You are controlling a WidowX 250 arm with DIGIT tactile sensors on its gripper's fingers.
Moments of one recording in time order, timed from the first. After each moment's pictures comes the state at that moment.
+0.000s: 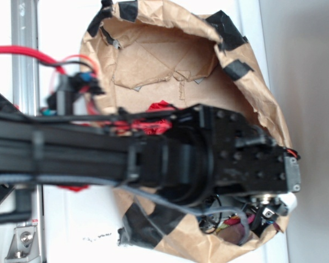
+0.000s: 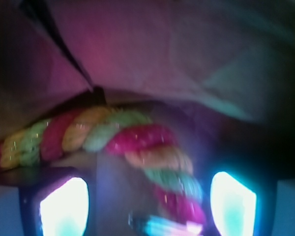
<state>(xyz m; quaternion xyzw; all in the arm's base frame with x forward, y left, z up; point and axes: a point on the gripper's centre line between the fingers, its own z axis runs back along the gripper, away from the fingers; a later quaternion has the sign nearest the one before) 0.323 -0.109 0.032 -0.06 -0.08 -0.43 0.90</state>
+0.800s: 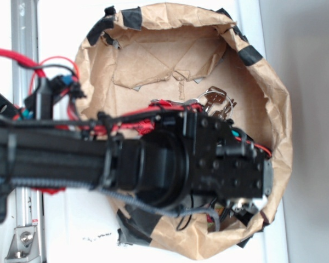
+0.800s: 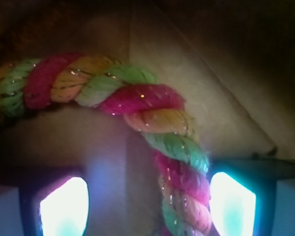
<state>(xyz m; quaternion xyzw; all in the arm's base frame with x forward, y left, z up) 0.290 -0.076 0.028 -0.03 -0.01 -0.42 0.90</state>
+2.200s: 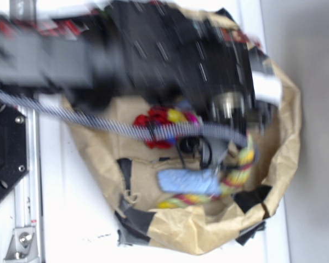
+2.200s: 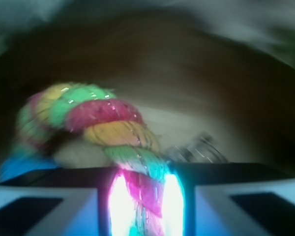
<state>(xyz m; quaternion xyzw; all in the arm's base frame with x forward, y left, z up) 0.300 0.002 0.110 -0.04 -0.10 -0.05 0.99</state>
